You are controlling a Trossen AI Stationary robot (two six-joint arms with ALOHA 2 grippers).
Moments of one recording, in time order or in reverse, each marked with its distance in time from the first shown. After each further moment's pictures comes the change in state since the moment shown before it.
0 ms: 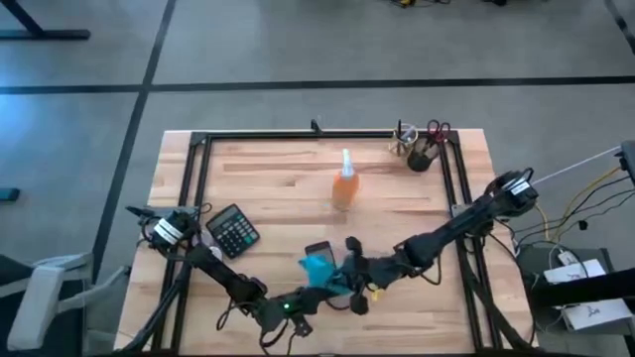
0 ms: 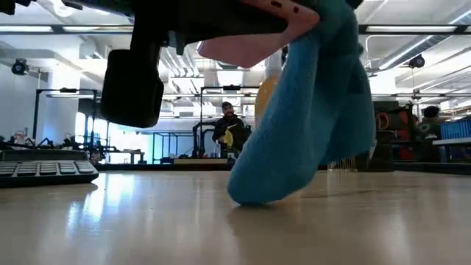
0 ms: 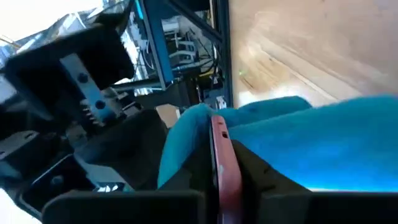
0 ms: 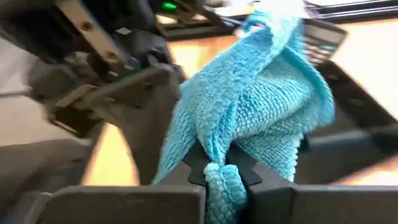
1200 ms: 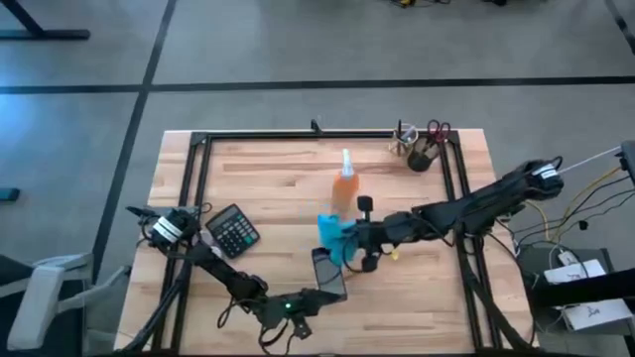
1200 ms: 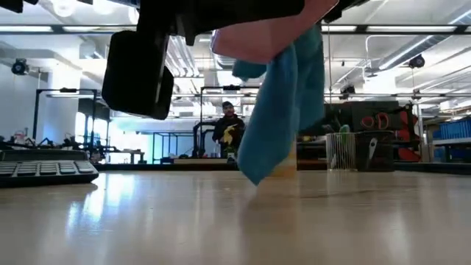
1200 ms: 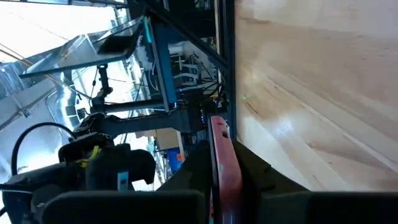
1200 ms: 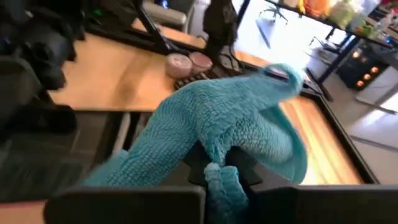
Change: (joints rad) left arm 0.022 -0.004 0.003 -0.005 0.125 -0.022; right arm -0.173 -0.238 -0.116 0.025 -0.078 -0.502
